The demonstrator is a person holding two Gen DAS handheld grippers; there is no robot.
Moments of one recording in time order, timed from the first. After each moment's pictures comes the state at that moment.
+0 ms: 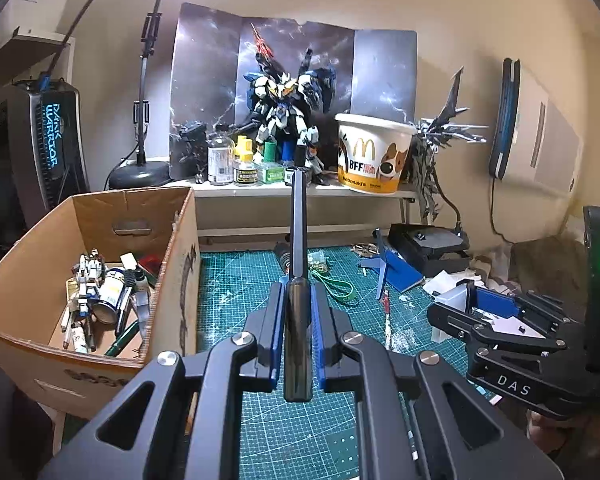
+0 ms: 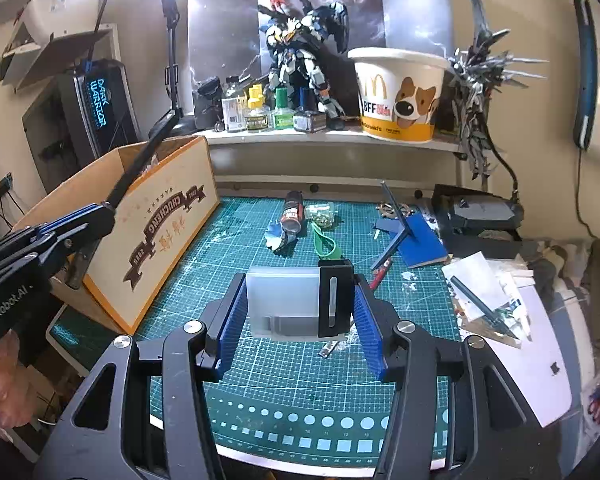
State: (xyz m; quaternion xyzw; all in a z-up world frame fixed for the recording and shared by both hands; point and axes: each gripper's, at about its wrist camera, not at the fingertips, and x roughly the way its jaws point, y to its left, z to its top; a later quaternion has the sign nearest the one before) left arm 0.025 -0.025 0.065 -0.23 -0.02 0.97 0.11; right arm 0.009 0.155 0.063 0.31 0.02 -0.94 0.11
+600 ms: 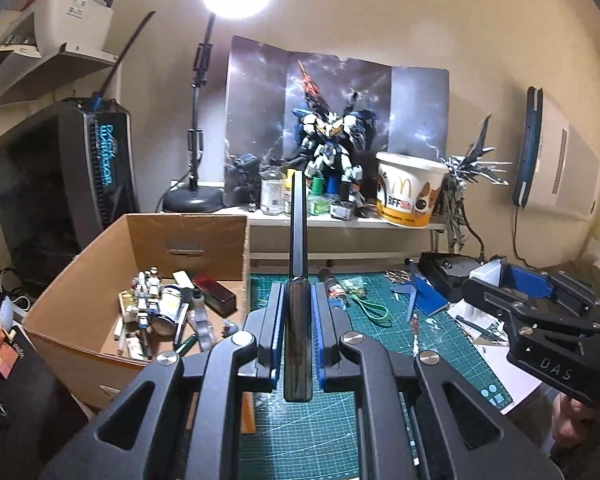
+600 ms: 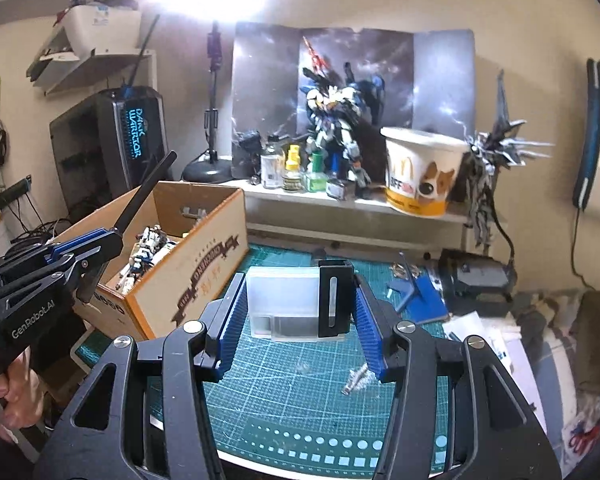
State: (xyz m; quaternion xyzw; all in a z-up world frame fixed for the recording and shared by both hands) left arm 0.048 -0.074 0.101 -0.21 -0.03 0.98 0.06; right arm 0.037 0.110 0.129 0.25 0.05 -0.96 0.14
